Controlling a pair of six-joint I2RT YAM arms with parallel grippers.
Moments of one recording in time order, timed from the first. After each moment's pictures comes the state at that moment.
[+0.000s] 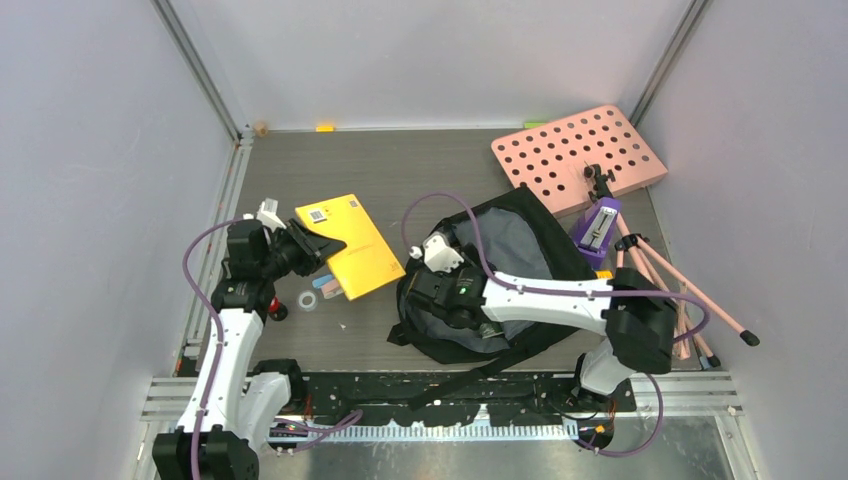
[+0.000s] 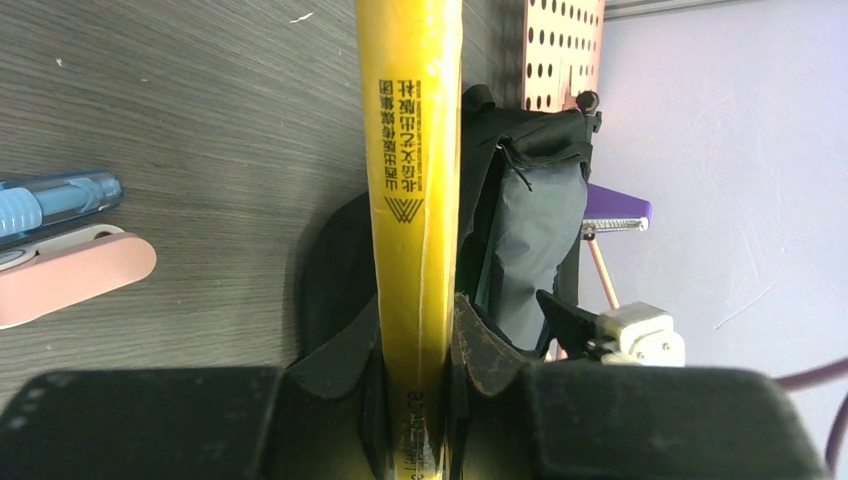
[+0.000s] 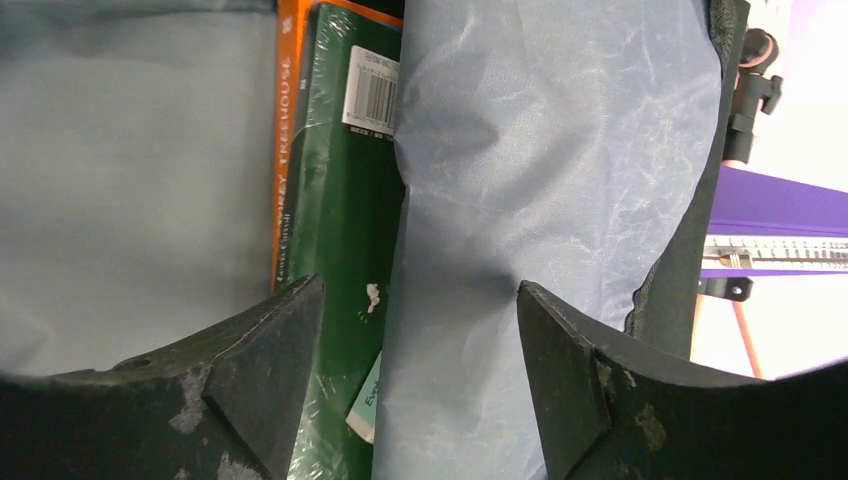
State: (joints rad) left arm 0.04 0.81 0.64 -0.33 0.57 -0.88; right arm 1.19 1.56 1.10 -0.81 0.92 0.40
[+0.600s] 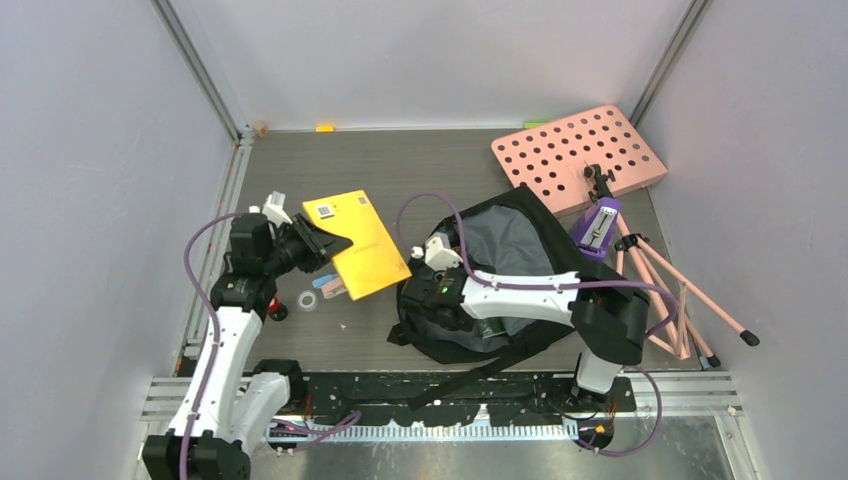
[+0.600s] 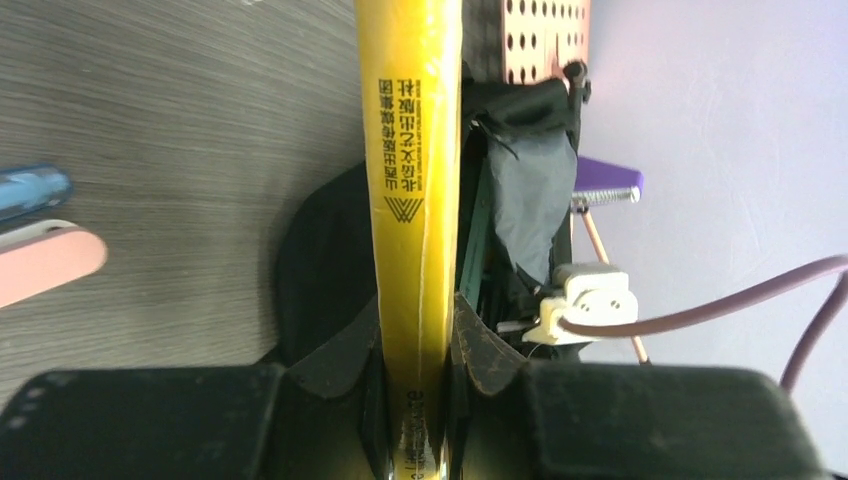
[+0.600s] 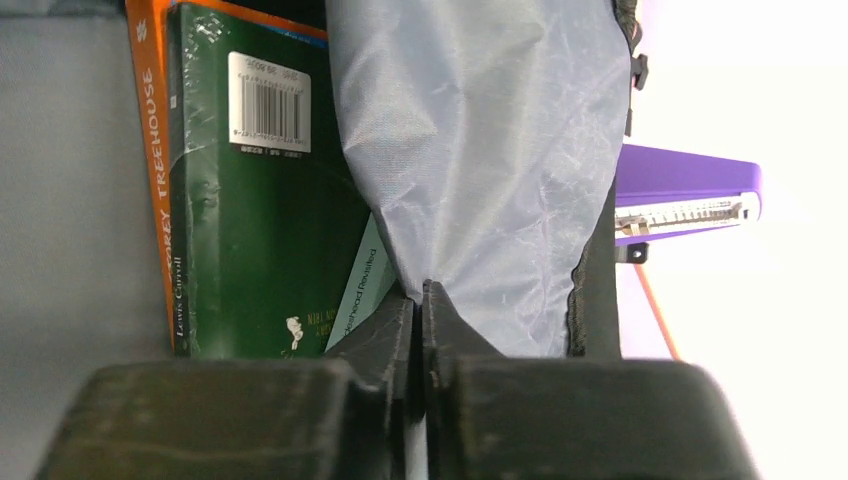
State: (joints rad) left arm -0.01 0.81 0.70 -0.38 0.56 -0.88; right arm 1.18 1.73 1.14 -0.96 1.16 0.55
